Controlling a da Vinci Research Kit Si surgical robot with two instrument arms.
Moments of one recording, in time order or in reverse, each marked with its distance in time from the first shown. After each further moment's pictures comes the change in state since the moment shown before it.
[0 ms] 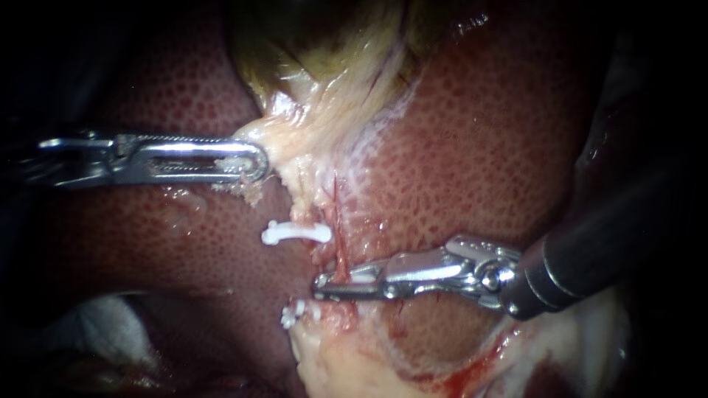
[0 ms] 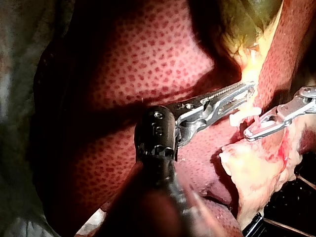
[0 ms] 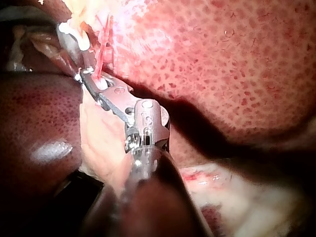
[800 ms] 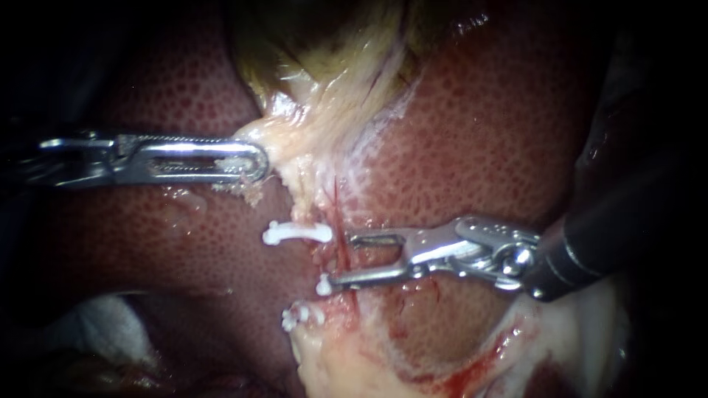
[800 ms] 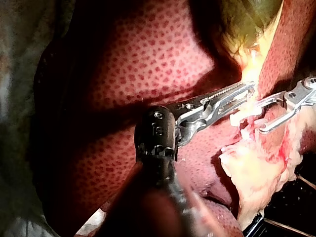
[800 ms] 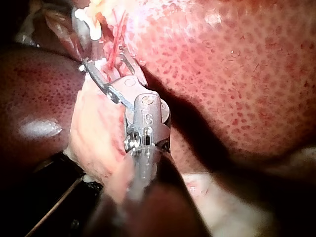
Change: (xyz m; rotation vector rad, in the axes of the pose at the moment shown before) right arm 0.004 -0.001 -0.004 -0.126 0.076 -0.318; left arm 0.000 0.000 0.000 -0.001 0.000 0.000
